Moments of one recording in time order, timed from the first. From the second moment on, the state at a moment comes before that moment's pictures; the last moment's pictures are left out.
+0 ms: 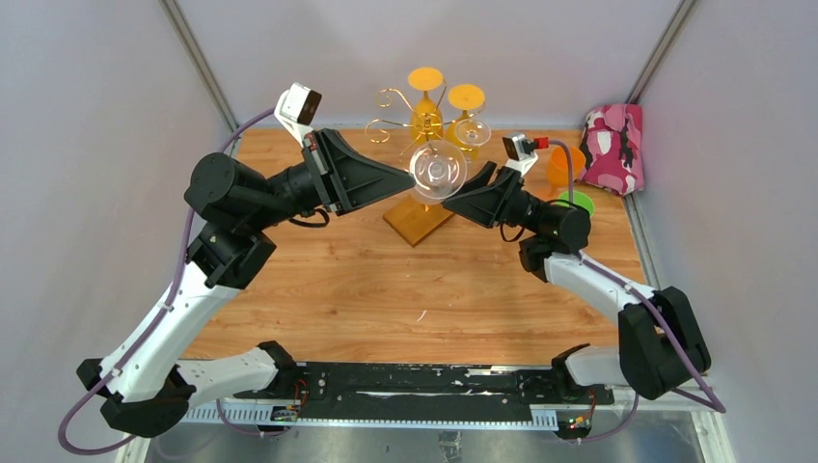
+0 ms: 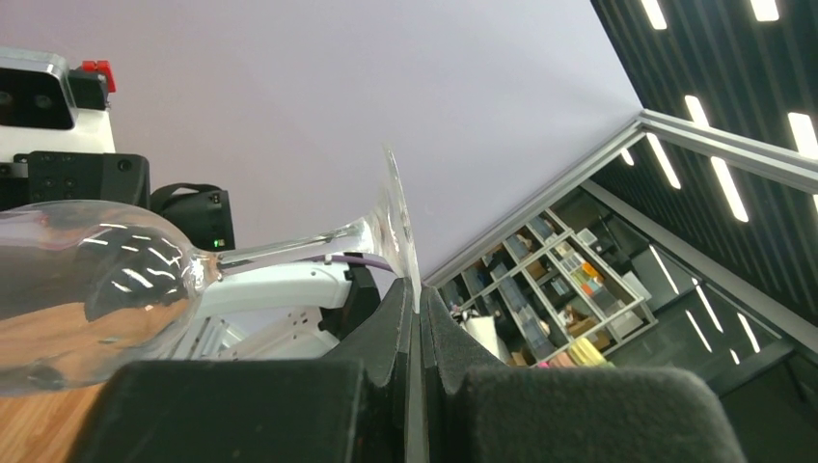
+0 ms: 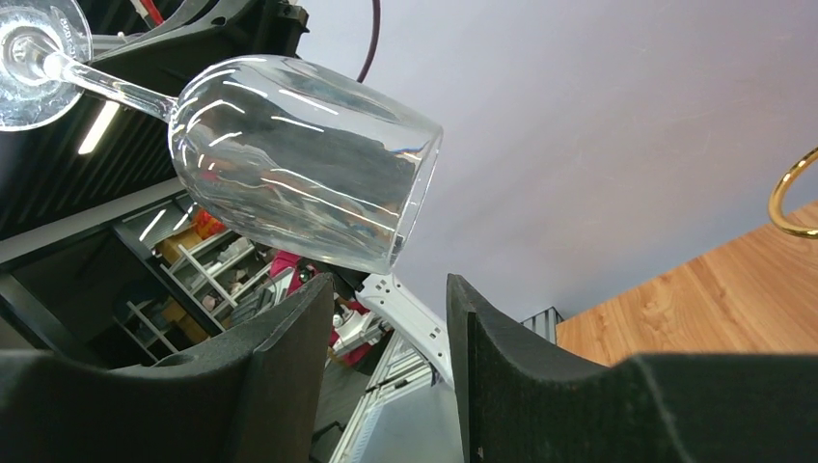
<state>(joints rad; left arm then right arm) -0.73 1.04 1.42 0.06 0.56 -1.19 0.44 1.31 0.73 1.43 -0.83 1.46</state>
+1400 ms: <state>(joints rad) -0.73 0.97 1.36 0.15 0.54 -1.20 0.57 1.35 0.83 1.42 -0.76 1.38</state>
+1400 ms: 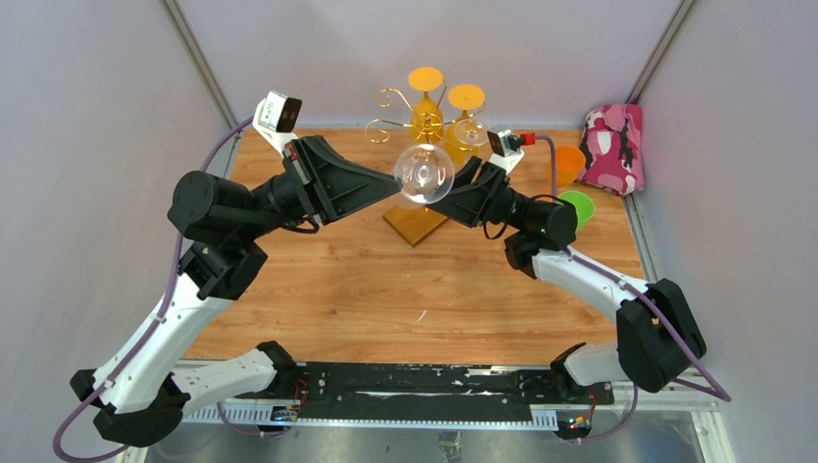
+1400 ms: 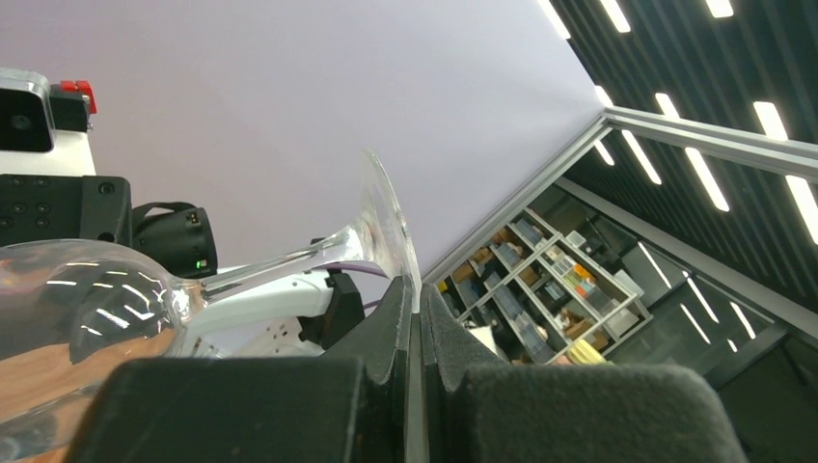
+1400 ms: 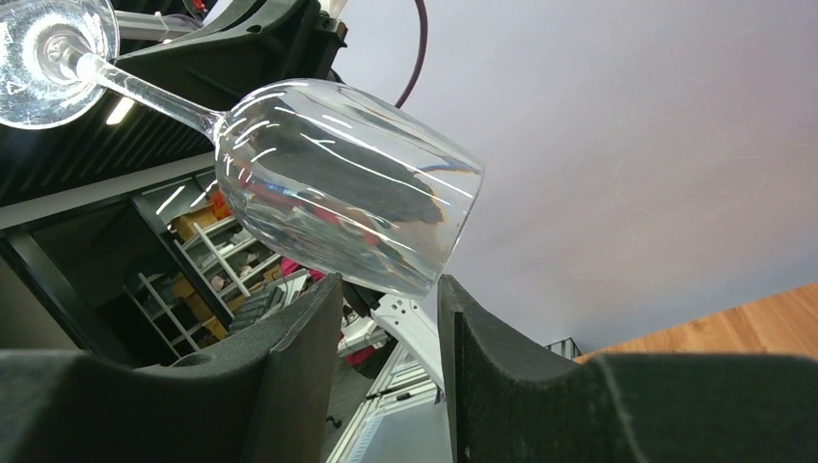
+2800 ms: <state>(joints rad) -0.73 0.95 1.36 0.15 0.53 -1.20 0.61 1.44 0.87 1.43 -0.70 1.35</state>
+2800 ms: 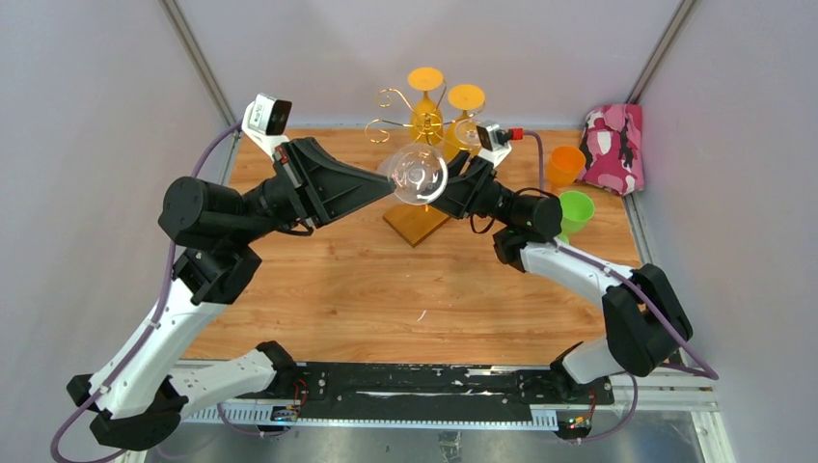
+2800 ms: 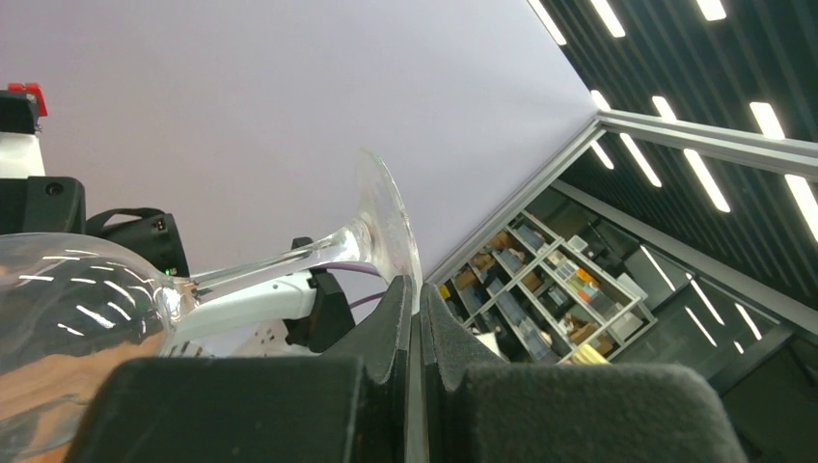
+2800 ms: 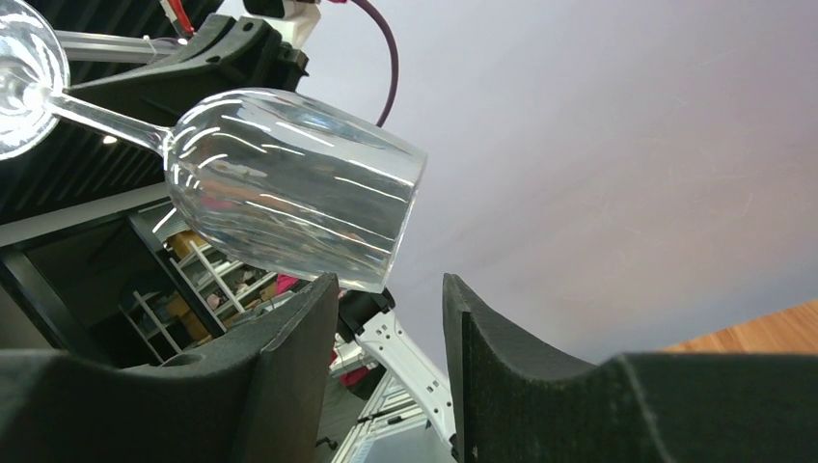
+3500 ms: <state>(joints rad) -0.73 0.96 1.35 0.24 0.54 -1.19 0.65 1.42 0.94 1.41 -0.70 1.36</state>
